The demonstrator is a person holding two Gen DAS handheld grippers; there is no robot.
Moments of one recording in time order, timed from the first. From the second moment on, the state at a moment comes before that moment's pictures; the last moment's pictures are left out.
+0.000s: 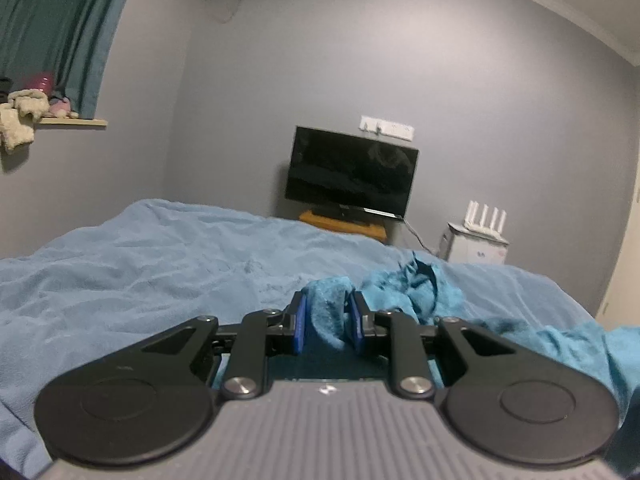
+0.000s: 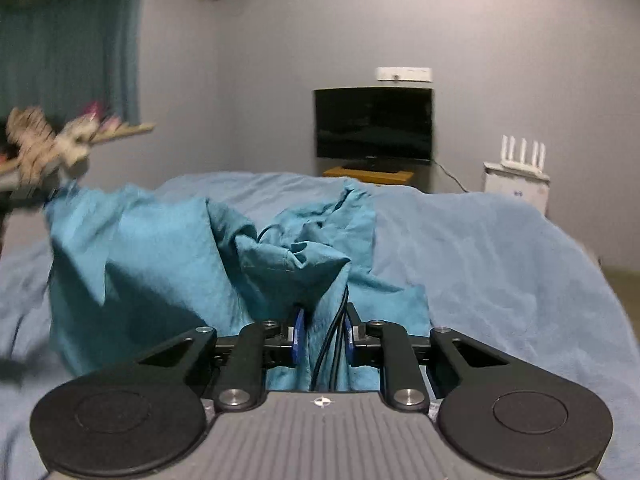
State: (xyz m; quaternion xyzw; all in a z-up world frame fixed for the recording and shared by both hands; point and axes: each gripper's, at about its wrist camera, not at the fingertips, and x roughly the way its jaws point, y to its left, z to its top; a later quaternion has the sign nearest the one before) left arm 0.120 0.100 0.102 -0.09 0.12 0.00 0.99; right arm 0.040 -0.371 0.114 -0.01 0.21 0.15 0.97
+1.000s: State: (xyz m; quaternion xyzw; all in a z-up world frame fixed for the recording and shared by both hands) left arm 0.231 0.181 -0.046 -0.18 0.30 0.04 0.94; right arm 0.237 -0.384 -0.039 0.13 0.28 0.11 0.95
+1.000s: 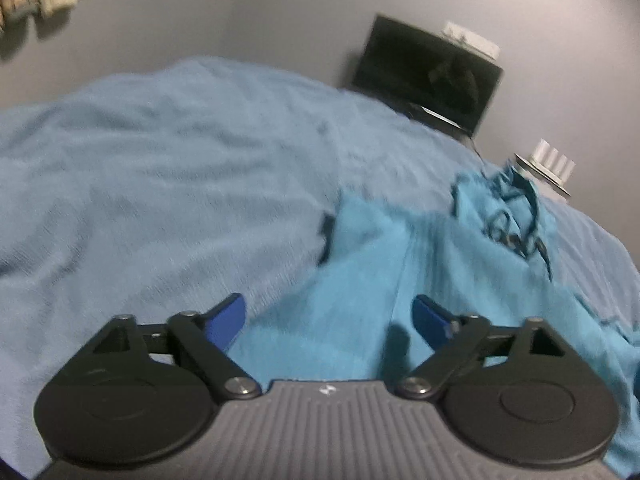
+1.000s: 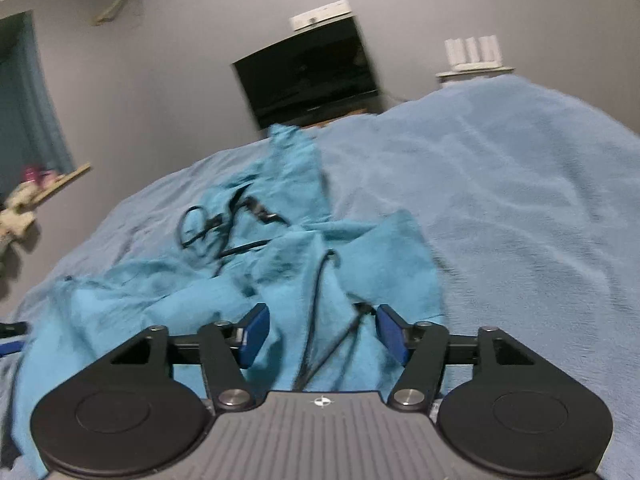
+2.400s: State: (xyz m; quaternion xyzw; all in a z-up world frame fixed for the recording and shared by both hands) left arm 0.231 0.175 -0.045 -0.13 0.27 -0.10 0.95; right arm 0.243 -0.376 -0.038 0.11 0.21 0.05 0.97
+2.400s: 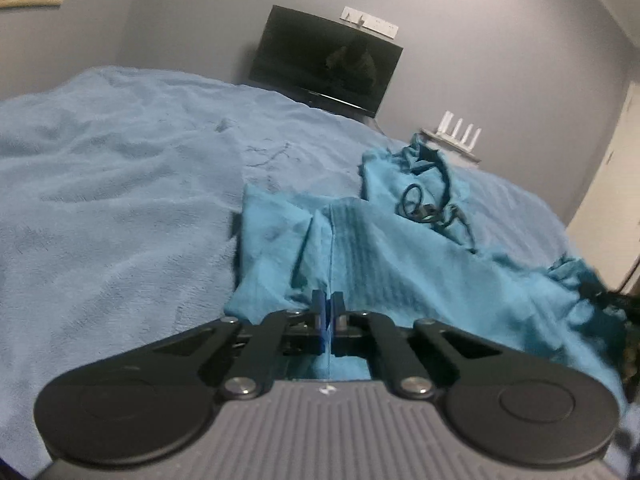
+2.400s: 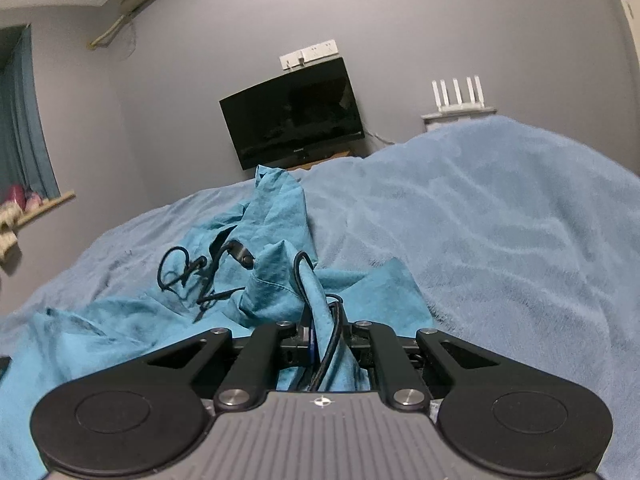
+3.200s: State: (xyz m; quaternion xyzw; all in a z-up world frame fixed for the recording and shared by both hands) left arm 0.241 0.148 -0.036 -0.08 0.21 0.02 0.97; right arm 0.252 -0.395 -0.053 0.16 0.21 0.00 0.97
